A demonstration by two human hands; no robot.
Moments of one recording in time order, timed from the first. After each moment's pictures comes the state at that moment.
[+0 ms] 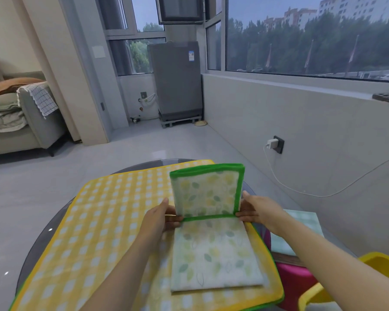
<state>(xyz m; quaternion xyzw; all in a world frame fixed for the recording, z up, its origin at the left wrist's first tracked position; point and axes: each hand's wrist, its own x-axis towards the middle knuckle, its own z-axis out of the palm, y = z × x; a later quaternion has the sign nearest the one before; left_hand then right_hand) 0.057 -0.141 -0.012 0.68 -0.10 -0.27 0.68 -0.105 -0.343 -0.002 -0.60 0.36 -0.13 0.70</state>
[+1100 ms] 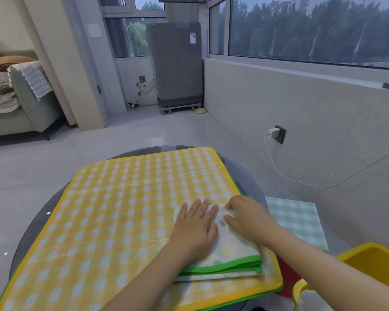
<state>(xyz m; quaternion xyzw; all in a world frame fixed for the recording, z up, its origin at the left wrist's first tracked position) -0.009 -0.161 -0.037 0.84 -0.53 -0.06 0.07 -0.111 -0.296 -0.013 -0.96 0.23 -0.08 0.15</state>
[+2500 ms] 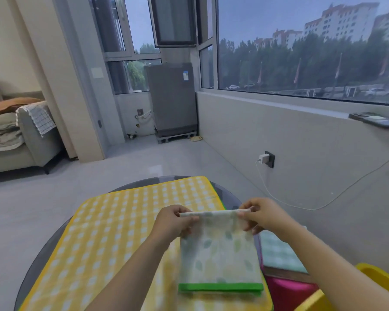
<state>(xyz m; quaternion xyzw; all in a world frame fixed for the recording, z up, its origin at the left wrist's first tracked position) 0.013 -0.159 0.053 0.76 -0.26 -0.23 0.55 -0.149 -0.330 0.062 -0.77 0.31 -0.15 0.54</state>
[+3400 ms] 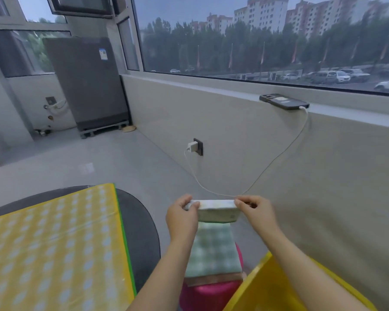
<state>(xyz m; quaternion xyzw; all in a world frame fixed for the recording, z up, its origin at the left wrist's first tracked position) -0.112 -0.417 -0.016 0.71 -0.26 -0.20 0.62 -0.262 -0.508 -0.023 -0.67 0.46 -0.40 0.42</state>
